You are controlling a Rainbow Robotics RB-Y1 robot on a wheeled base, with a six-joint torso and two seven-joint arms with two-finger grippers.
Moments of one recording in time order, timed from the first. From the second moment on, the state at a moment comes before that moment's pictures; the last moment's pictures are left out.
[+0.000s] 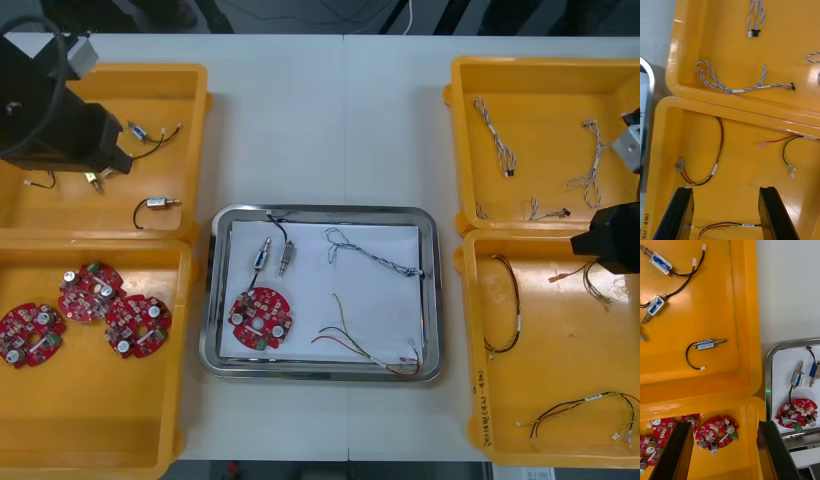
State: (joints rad) right arm -0.25 -0.70 -0.28 -2.33 -0.87 1.92 1.36; left arm -0.67 0.82 0.01 -1.95 0.95 1.91 -1.10
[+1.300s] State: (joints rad) right arm -0.68 -0.72 0.47 -2.34 -1.00 1.92 1.36; left arm -0.20 0.90 0.34 -2.20 1.02 1.91 -1.11
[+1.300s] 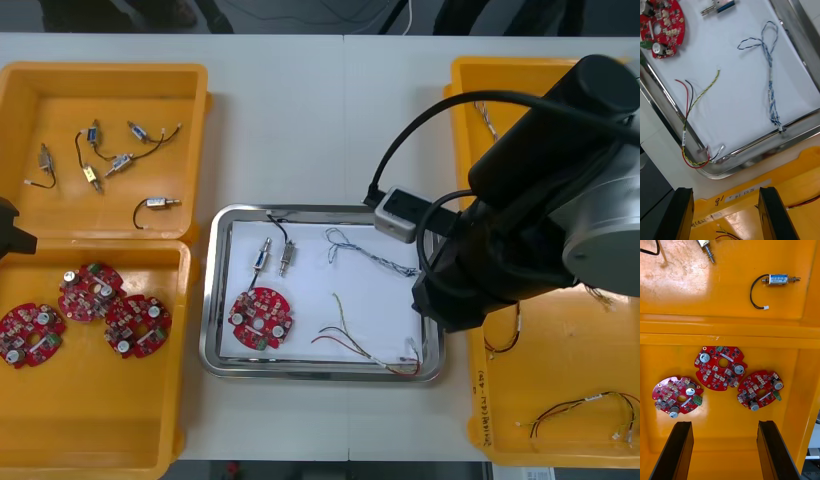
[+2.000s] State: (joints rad) right arm -0.86 -0.51 0.86 -2.20 -0.84 1.80 1.36; left arm -0.17 0.90 0.36 -2.22 1.02 1.91 -1.11
